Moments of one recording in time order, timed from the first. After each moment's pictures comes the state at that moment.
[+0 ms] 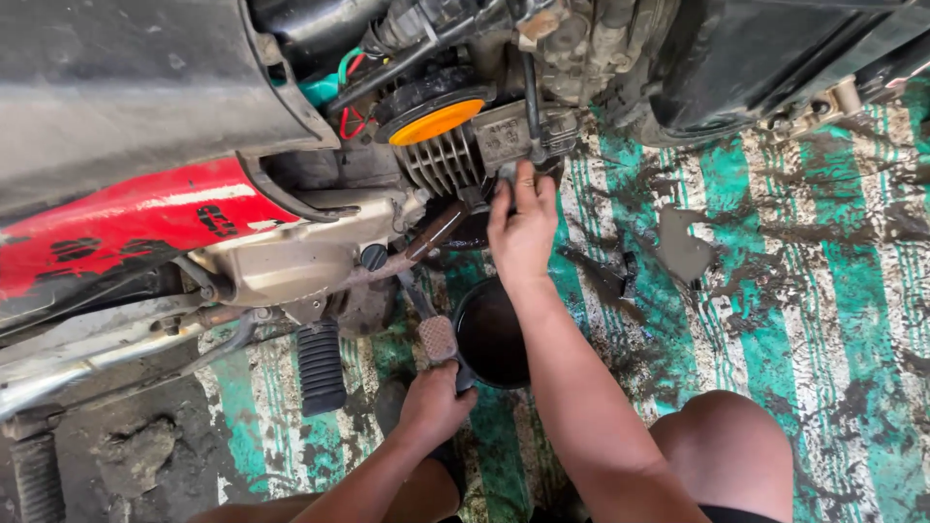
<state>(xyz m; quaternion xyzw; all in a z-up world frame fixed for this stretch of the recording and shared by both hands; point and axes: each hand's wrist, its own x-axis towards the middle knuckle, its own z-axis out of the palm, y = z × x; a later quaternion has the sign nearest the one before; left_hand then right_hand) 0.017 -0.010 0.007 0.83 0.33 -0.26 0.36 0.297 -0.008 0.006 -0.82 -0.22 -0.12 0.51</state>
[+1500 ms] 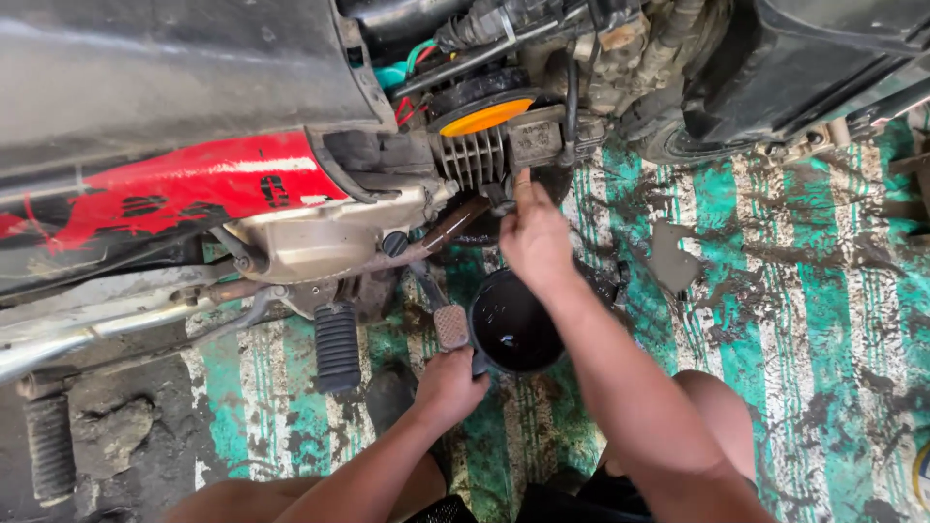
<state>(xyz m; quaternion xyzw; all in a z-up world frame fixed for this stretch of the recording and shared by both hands) 0.038 -0.020 0.028 0.84 0.33 -0.20 0.38 0.297 -0.033 0.049 -0.89 -0.39 0.05 0.24</state>
